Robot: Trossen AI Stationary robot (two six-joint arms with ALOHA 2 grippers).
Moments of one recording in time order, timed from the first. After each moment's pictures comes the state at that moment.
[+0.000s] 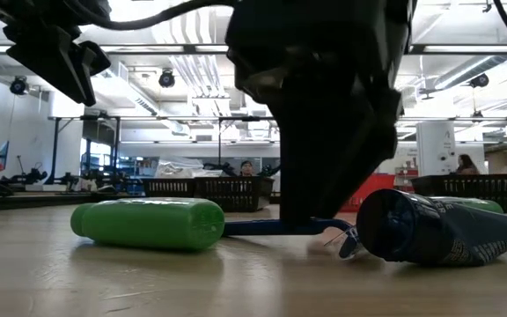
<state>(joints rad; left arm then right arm) -0.31 0.94 0.78 -0.82 -0.25 -0.26 0.44 2.16 1.57 -0.68 0.14 0.96</state>
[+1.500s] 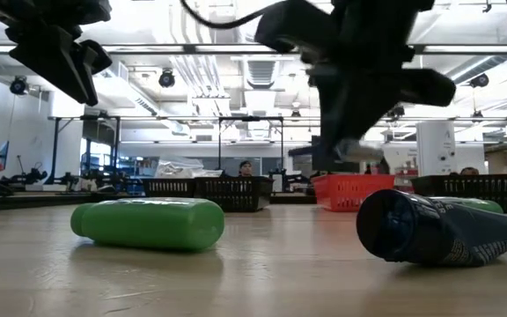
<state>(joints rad) -0.31 0.94 0.78 -0.81 -0.27 -0.24 0.40 1.95 1.48 -0.90 0.37 1.53</state>
